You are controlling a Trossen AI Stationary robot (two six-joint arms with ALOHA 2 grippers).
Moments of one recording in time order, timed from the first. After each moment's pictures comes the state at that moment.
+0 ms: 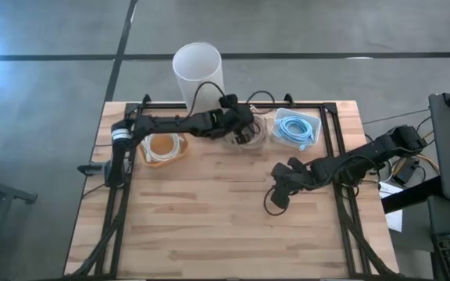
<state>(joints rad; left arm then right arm) 0.25 1.96 1.64 -0.30 -0.53 0.32 0.28 1.33 0.78 -0.59 0.28 0.78</state>
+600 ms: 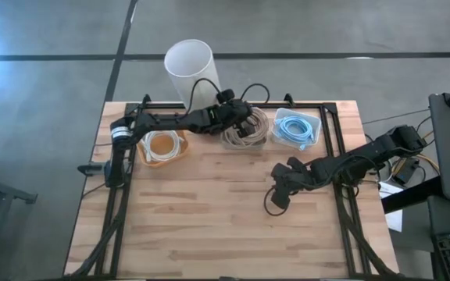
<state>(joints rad) 0.30 1.96 1.60 -0.17 -0.52 0.28 0.28 1.33 0.78 -0.59 0.28 0.75</state>
